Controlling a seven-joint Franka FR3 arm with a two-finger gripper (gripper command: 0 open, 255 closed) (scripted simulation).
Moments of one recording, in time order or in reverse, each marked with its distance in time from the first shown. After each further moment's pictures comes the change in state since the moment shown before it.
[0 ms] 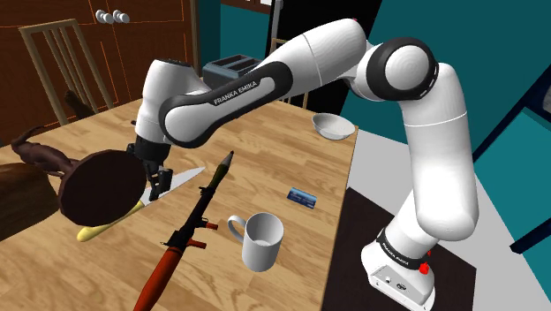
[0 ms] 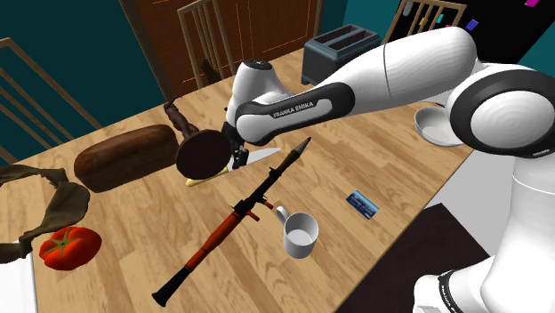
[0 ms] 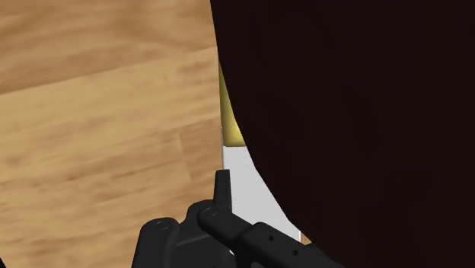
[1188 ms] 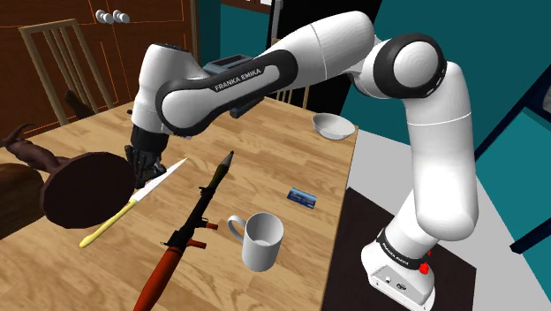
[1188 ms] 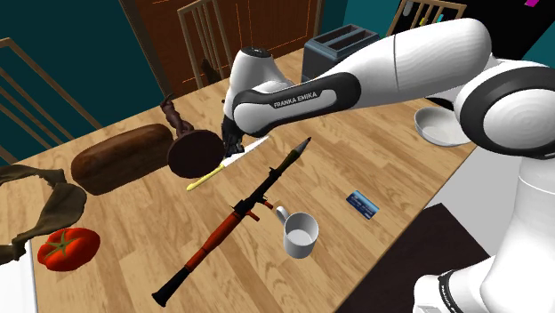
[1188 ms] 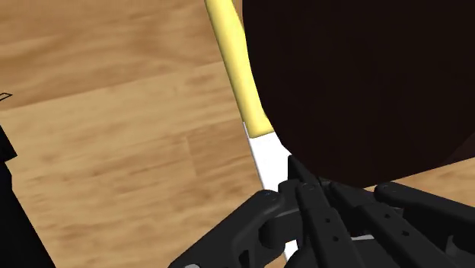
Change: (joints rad) arm -0.008 -0.034 0.017 0.024 0.016 -0.061 0.001
